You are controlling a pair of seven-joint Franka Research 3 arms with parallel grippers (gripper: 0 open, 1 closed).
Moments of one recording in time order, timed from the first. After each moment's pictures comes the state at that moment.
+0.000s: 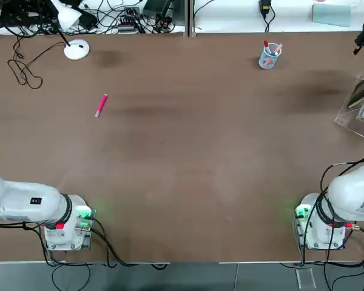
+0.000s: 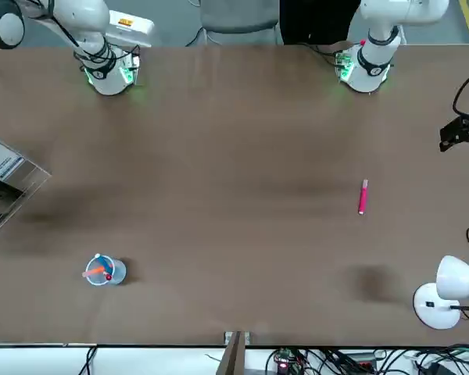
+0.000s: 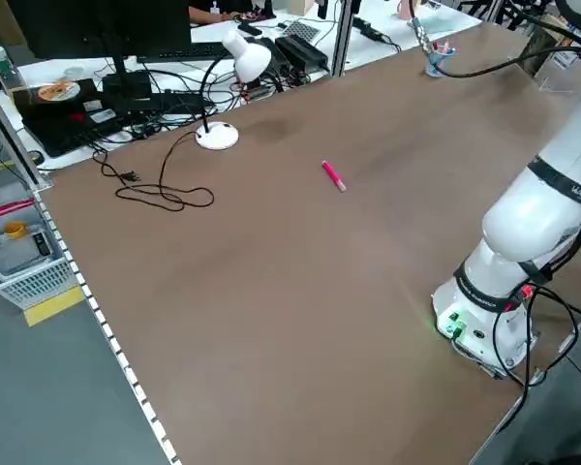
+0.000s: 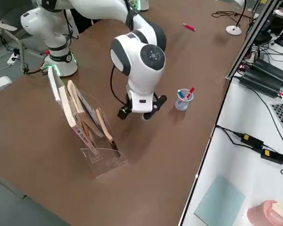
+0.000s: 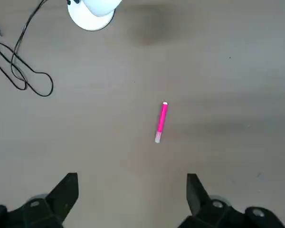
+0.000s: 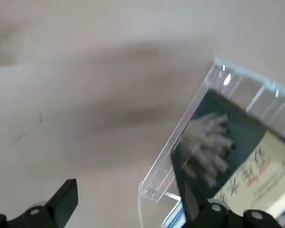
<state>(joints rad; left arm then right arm) -0.09 0.00 0.01 -1.59 0.02 1.60 0.01 -0.18 0.65 -0.24 -1.21 0.13 1.61 -0.29</state>
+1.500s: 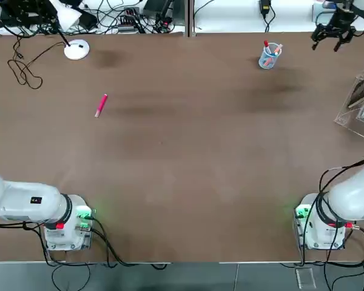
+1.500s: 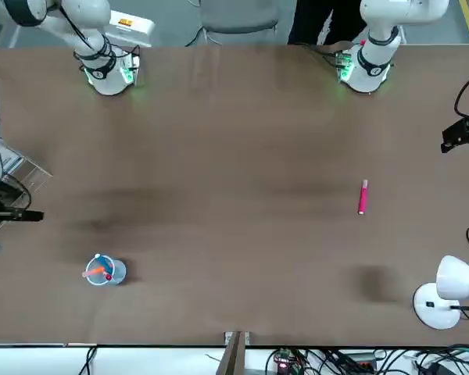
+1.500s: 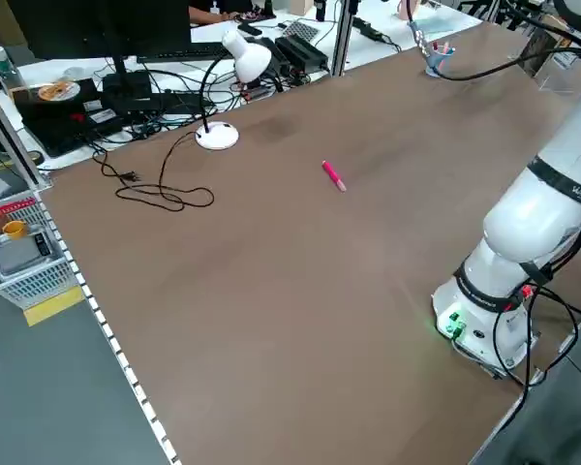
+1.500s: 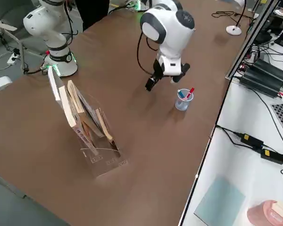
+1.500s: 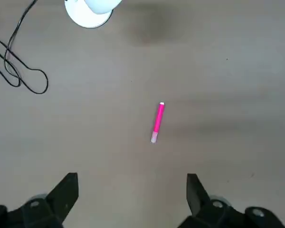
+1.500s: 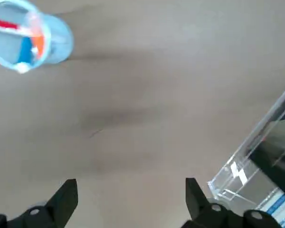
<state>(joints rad) -0.07 0.01 0.01 -1.59 -0.01 1.60 0.01 0.08 0.49 -0.19 -1.40 0.12 1.67 -0.02</state>
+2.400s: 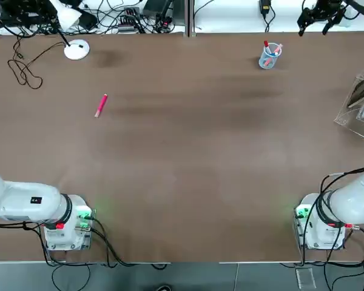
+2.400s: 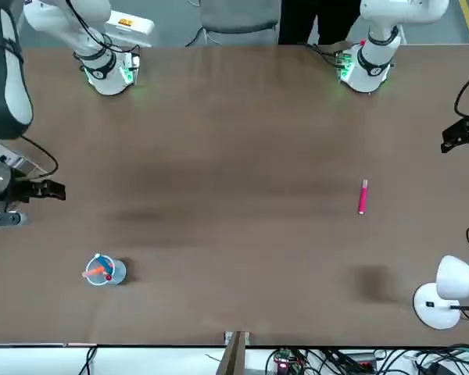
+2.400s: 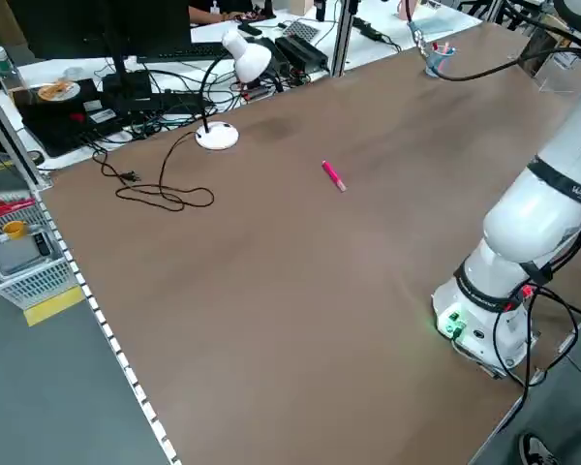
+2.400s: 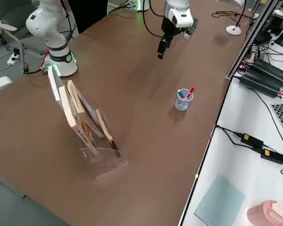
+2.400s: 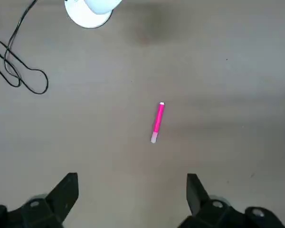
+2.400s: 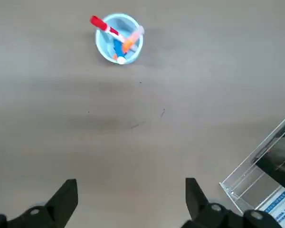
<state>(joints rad) -0.07 0.01 0.01 -1.58 -0.01 1.60 0.01 0.26 0.28 -0.19 -1.45 0.06 1.66 -0.01</state>
